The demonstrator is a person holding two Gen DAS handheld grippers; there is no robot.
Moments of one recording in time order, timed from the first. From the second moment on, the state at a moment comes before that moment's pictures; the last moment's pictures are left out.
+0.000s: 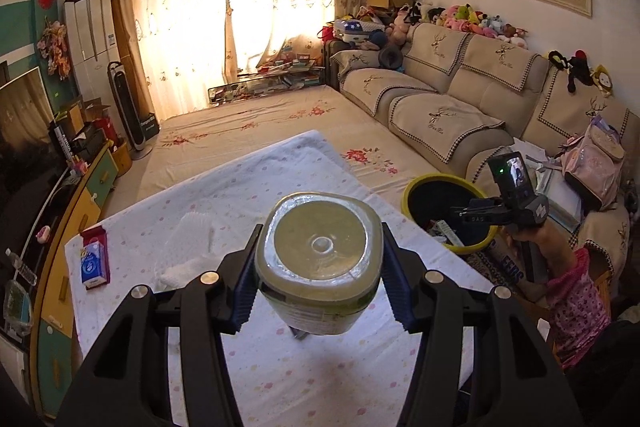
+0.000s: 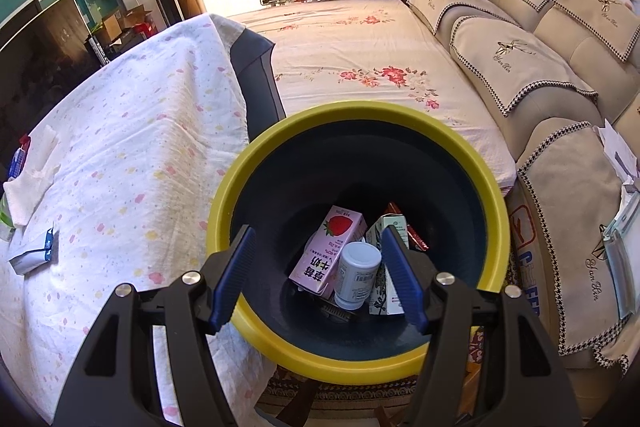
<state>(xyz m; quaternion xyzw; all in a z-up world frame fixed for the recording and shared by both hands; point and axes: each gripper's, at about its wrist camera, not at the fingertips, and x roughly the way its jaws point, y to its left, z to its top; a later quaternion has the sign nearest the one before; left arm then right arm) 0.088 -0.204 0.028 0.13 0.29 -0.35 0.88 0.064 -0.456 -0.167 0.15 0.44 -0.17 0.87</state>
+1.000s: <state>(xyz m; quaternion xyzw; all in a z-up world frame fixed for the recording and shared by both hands) 0.161 -0.580 -0.143 0.23 0.40 -0.50 0.73 -0.025 -0.529 -0.173 0.20 0.41 -0.24 0.86</state>
